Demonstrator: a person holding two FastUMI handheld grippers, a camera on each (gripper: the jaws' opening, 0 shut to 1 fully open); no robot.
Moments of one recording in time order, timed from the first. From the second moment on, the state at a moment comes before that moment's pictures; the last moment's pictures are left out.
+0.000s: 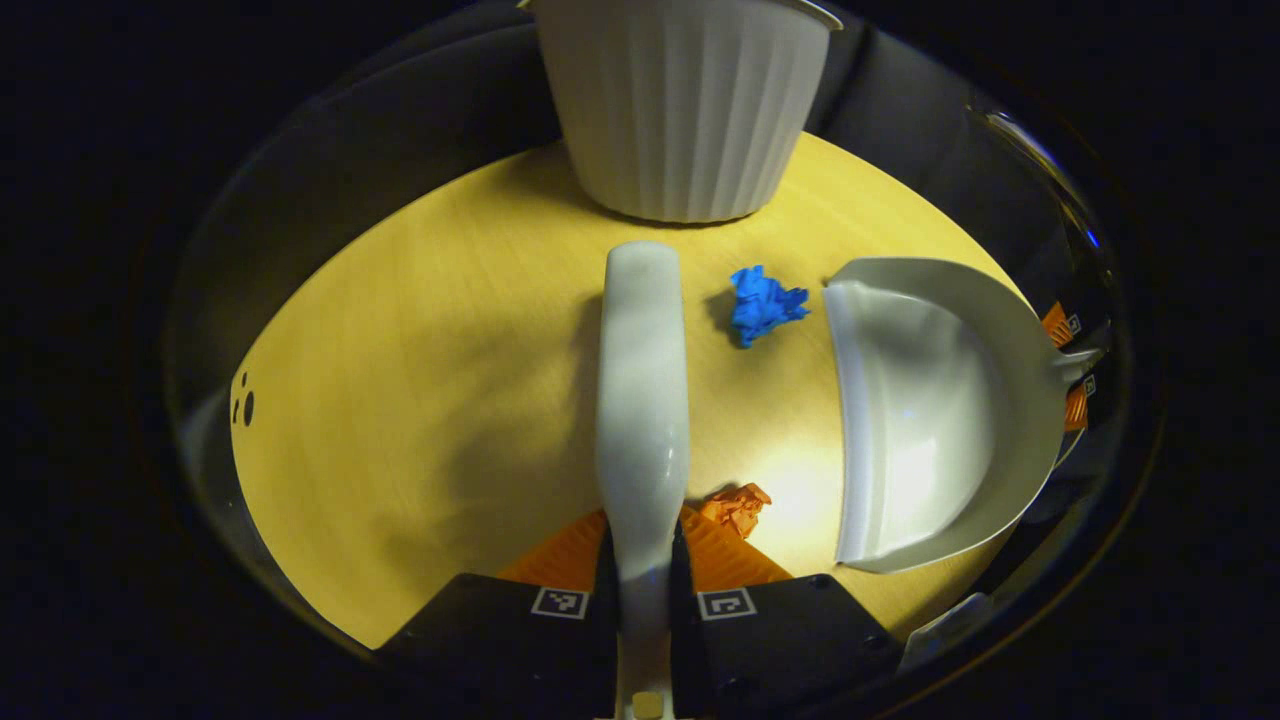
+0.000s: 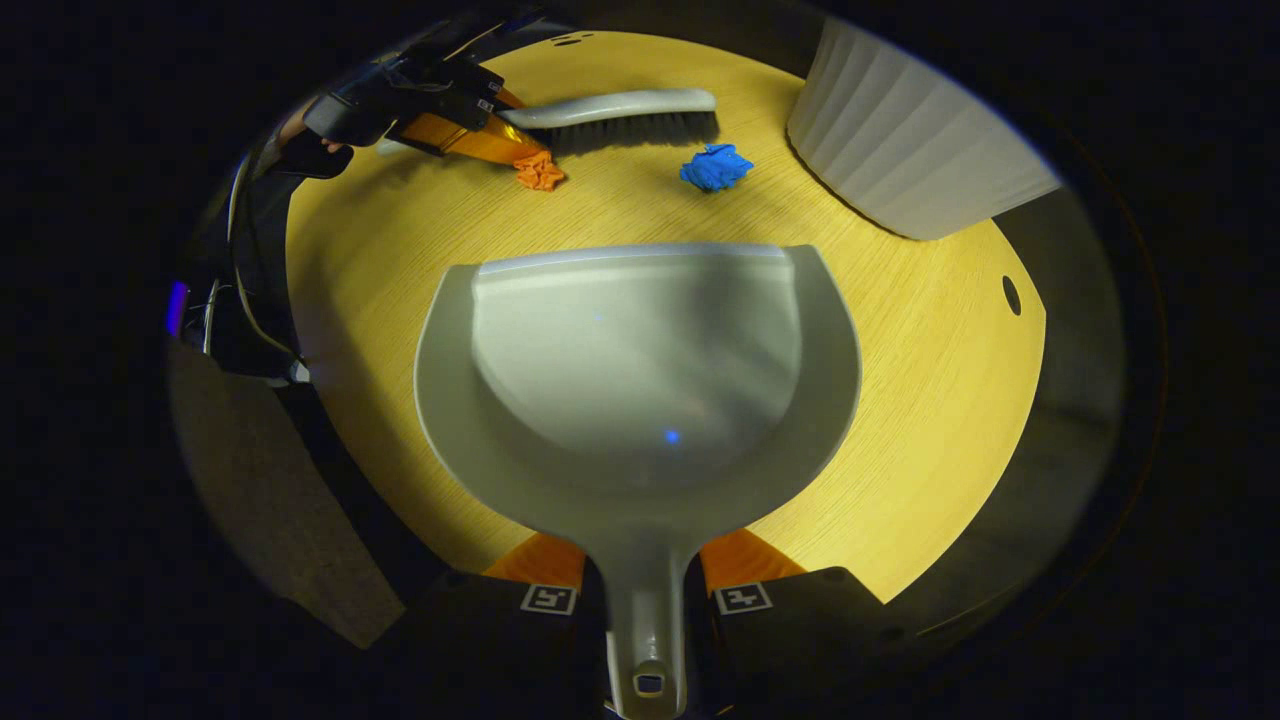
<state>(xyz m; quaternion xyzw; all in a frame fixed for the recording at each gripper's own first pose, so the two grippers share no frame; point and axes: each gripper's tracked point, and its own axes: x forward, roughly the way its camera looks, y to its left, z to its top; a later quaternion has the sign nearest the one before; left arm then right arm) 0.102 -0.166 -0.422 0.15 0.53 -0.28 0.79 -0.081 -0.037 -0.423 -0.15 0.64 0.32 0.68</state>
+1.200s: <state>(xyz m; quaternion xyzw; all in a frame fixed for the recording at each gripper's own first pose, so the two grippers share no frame) 0.059 -0.184 -0.400 0.03 0.55 -0.21 0.81 -0.108 -0.033 -0.431 -0.04 0.59 0.22 0.77</state>
